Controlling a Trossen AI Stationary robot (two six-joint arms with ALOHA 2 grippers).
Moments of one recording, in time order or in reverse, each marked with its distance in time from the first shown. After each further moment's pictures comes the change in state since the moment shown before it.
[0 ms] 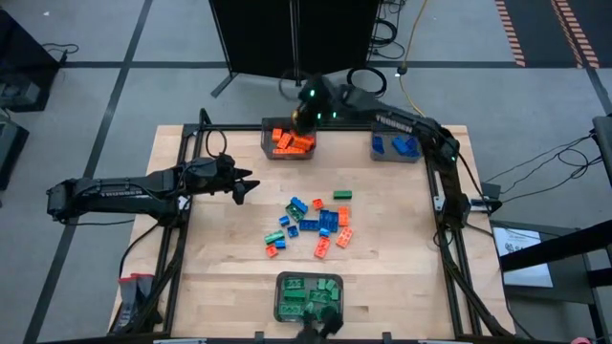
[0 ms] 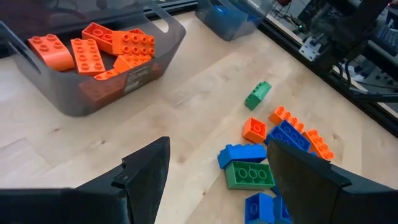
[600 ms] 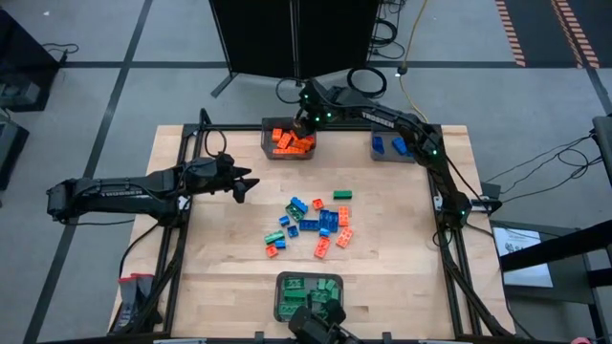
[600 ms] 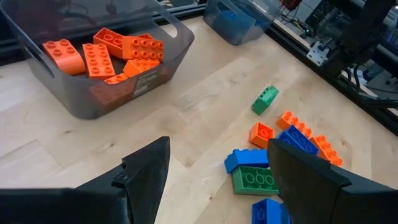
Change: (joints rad) left arm 0.000 0.000 0.000 0.000 -0.034 -0.001; right arm -0.071 0.172 0.071 -0.129 -0.083 0.048
